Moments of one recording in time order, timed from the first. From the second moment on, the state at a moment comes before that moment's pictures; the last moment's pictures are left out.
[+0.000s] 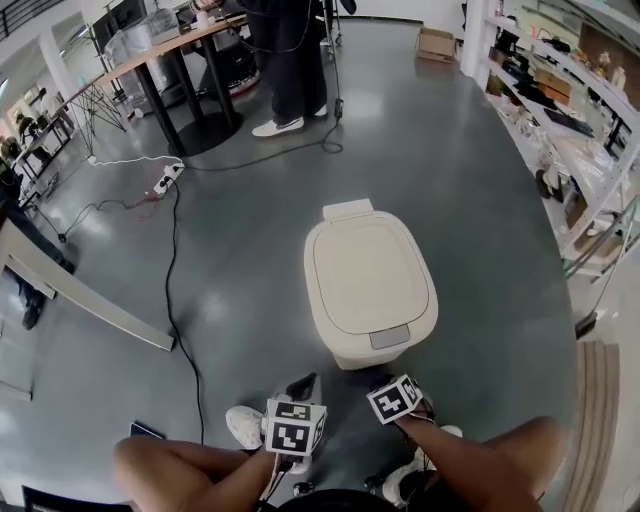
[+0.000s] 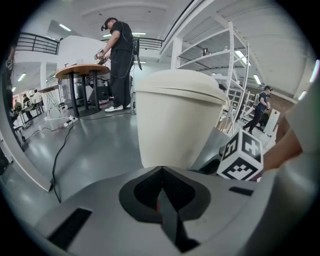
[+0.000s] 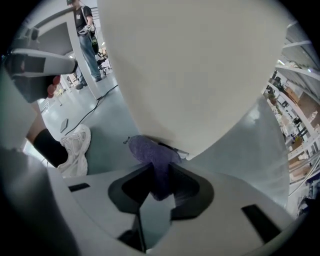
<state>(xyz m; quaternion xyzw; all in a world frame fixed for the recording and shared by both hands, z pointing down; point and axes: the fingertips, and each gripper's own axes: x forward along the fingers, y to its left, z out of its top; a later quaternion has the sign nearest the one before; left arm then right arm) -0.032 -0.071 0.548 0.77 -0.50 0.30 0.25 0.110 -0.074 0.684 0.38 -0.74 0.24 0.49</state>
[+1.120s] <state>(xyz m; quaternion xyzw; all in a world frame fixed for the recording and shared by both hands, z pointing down) 0.129 -0.056 0.466 0.85 -0.43 0.26 0.15 0.260 -0.102 0.587 0.57 -0.70 0.39 0.19</state>
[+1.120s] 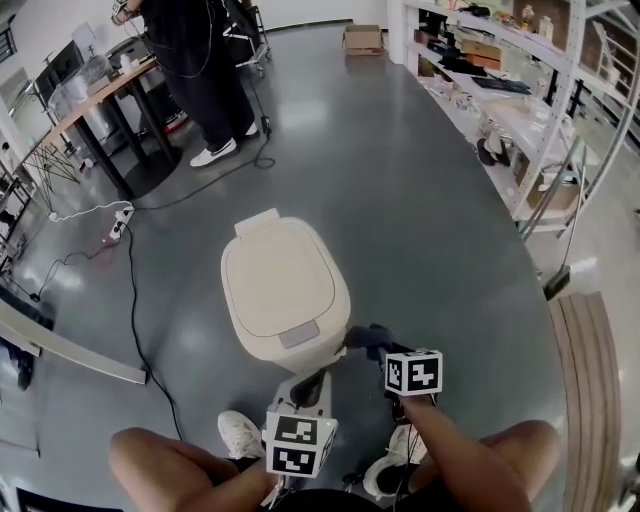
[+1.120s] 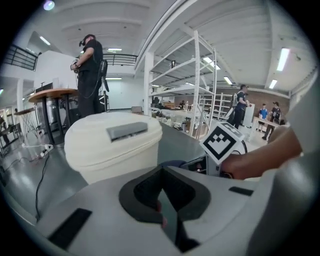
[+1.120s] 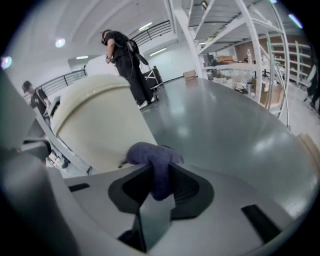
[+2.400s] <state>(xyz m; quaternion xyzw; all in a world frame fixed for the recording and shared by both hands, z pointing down) 0.200 -0.092 0.488 0.84 -0.41 0.30 0.19 0.206 -0.204 0.561 0.33 -0.80 0.50 0.01</state>
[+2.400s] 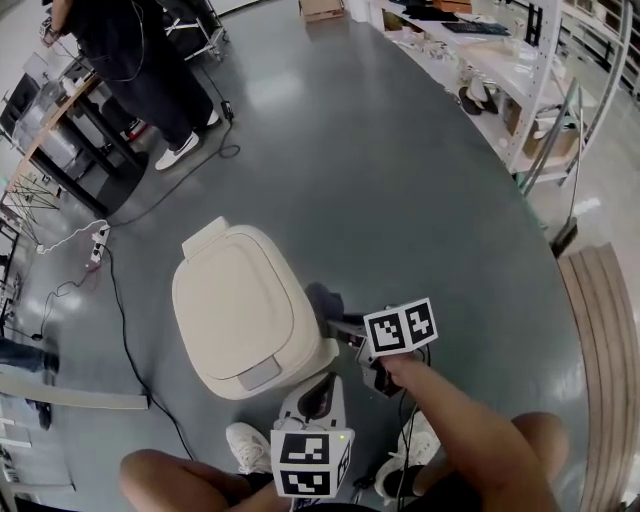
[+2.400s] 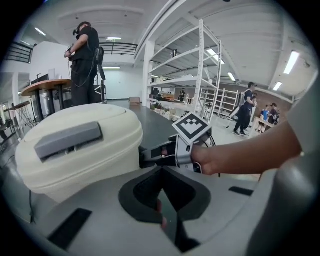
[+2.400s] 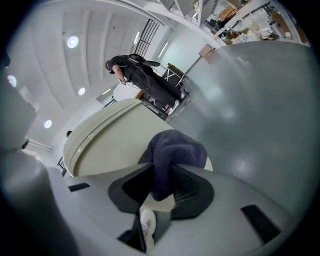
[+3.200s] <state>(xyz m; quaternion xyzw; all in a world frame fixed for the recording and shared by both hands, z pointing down) 0.202 -0.093 0.594 0.79 -0.39 0.38 0.27 0.201 -0.210 0.695 0.34 -0.78 0.53 0.03</state>
